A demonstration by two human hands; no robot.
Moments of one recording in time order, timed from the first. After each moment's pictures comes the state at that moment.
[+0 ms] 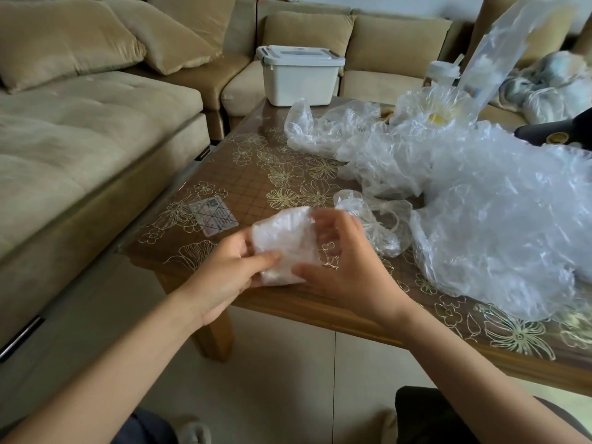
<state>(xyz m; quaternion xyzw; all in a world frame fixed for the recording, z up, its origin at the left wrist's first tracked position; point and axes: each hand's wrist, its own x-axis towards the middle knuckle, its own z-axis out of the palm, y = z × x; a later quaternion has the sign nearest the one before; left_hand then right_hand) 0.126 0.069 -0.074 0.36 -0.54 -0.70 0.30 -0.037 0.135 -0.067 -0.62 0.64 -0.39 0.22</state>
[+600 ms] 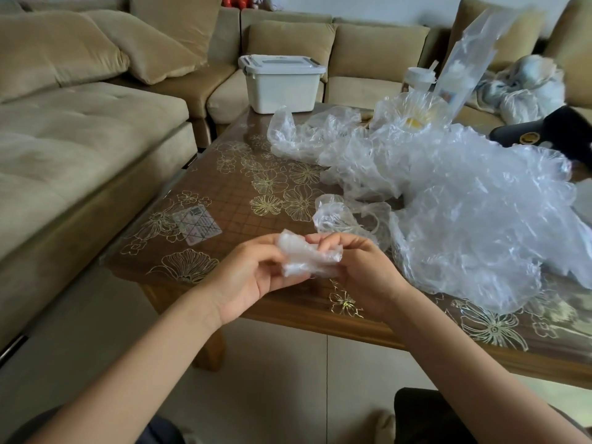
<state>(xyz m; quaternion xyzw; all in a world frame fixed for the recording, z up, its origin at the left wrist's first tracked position) 0.090 0.077 -0.059 0.29 -0.41 -0.83 0.26 -0.063 0.141 -0.062 -0.36 0.48 -0.57 0.55</state>
